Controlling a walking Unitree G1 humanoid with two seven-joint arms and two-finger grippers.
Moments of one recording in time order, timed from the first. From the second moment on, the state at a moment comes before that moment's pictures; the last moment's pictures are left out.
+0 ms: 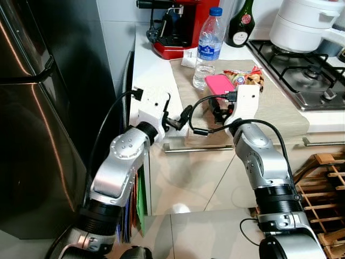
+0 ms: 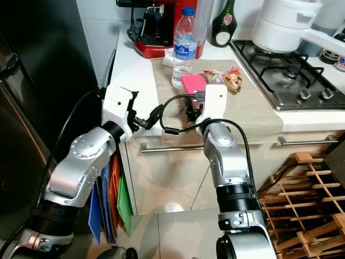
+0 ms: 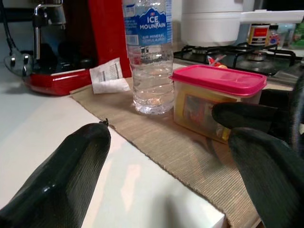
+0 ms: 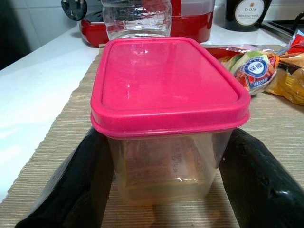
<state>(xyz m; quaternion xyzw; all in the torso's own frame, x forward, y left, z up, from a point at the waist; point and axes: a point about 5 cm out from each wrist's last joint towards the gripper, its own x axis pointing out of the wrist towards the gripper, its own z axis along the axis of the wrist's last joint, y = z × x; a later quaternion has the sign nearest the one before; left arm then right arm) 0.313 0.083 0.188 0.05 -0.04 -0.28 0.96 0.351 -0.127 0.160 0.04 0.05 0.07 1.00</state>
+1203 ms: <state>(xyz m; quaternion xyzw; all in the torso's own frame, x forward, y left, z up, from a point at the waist) 0.308 0.077 0.193 0.01 -0.09 -0.27 0.96 0.354 -0.147 0.201 0.01 -0.07 0.03 1.00</state>
